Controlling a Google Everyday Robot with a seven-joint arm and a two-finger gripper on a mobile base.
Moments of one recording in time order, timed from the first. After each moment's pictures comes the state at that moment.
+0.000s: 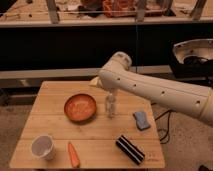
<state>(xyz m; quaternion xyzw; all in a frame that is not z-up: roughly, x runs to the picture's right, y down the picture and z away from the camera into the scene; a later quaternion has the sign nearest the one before) -0.007 0.007 0.750 -0.06 -0.16 -0.56 0.81</state>
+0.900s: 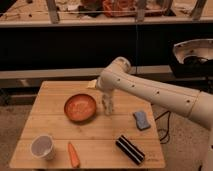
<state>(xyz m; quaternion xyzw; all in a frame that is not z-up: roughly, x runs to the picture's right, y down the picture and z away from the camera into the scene) -0.031 0.025 0.794 -0.03 -0.22 -0.58 0.78</state>
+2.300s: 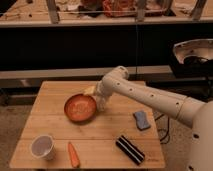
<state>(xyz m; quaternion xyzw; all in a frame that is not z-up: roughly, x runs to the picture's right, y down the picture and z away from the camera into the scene) -0.048 0.054 0.840 -0.02 -0.27 -0.60 0.76</state>
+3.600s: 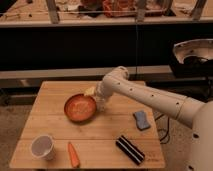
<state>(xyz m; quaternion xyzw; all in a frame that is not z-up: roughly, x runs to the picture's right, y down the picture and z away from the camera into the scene) -0.044 0.064 0.846 -0.02 -0.28 -0.60 0.75</state>
